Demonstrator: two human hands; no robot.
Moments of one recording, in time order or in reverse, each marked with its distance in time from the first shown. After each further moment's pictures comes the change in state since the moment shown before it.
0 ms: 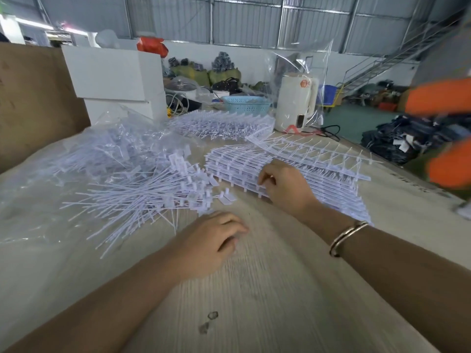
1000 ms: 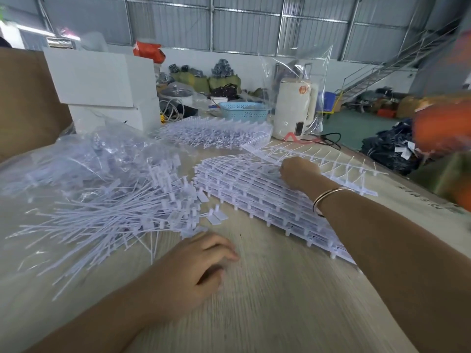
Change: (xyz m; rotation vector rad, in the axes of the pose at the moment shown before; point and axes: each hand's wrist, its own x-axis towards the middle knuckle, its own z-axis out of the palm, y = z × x) left_hand -0.003 -0.001 -0.005 -0.109 -0.084 -0.056; right_hand 0.101 0.101 -0.003 -0.610 -0.293 0.385
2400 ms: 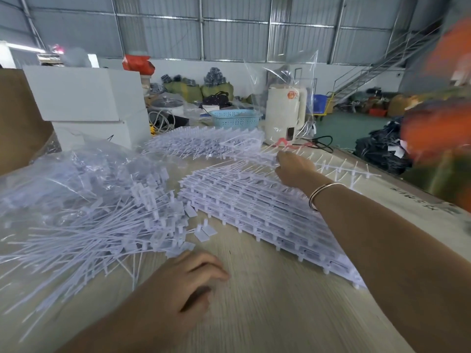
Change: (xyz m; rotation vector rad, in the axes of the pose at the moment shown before) left_hand 0.006 0.000 0.000 -0.008 0.025 0.017; right_hand 0.035 0.028 0.002 0.100 0.175 -0.121
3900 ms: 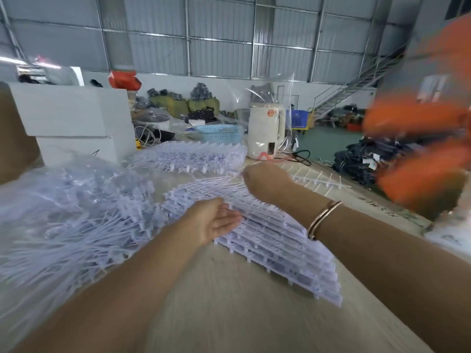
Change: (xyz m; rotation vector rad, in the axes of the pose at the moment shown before) left_hand 0.148 0.012 -0.012 -1.449 0.239 -0.865; right_hand -0.084 -0.065 -0.084 -0.080 -0.026 -0.138
